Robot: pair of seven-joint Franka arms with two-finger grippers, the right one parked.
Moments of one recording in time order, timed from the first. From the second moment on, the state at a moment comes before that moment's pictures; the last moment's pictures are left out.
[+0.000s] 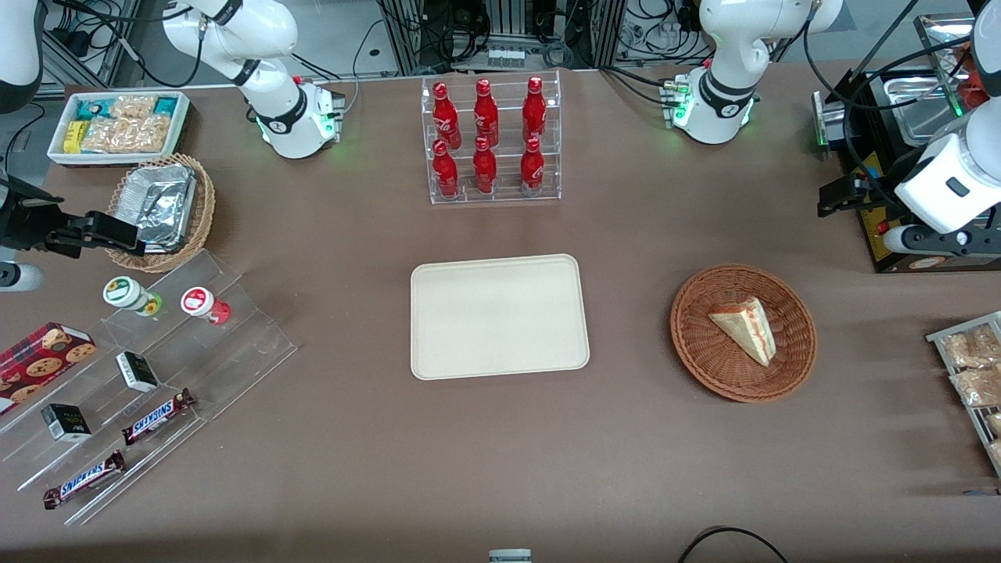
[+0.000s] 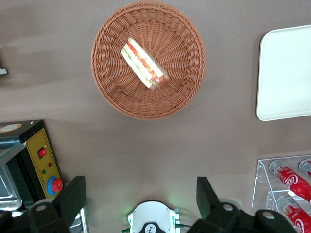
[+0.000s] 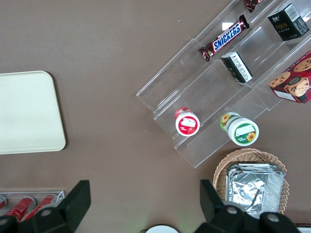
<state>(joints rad) -0.03 0.04 -0.02 -1.55 -0.02 1.39 0.02</state>
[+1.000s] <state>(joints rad) -0.03 0.05 -0.02 -1.75 -0.01 1.63 -0.01</state>
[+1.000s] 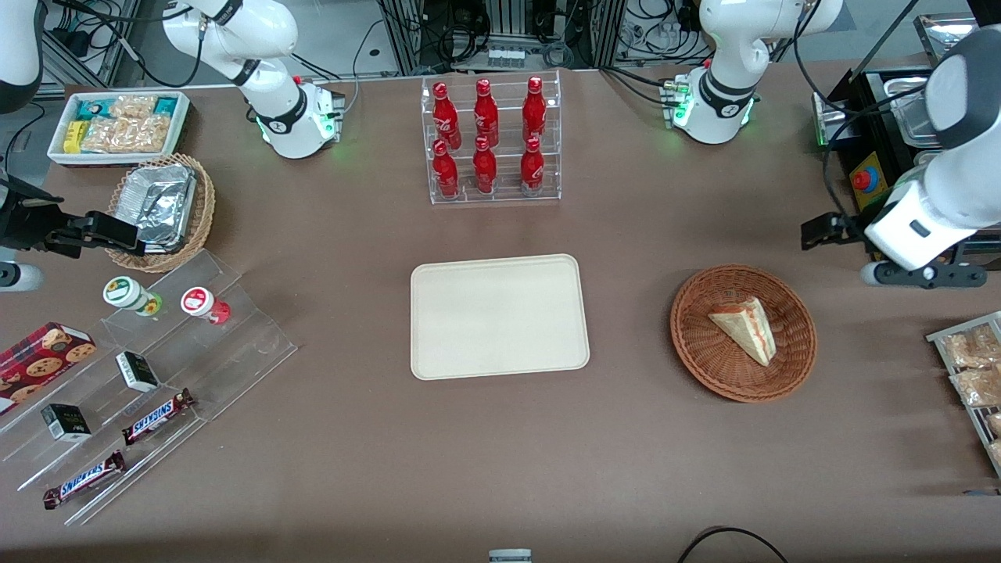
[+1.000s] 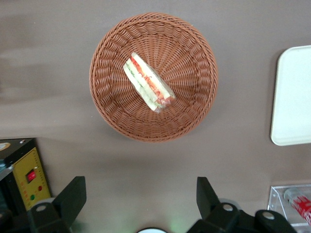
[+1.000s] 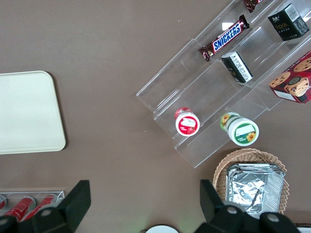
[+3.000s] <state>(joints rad) -0.04 0.15 -0.02 -2.18 -0.02 2.30 -0.69</state>
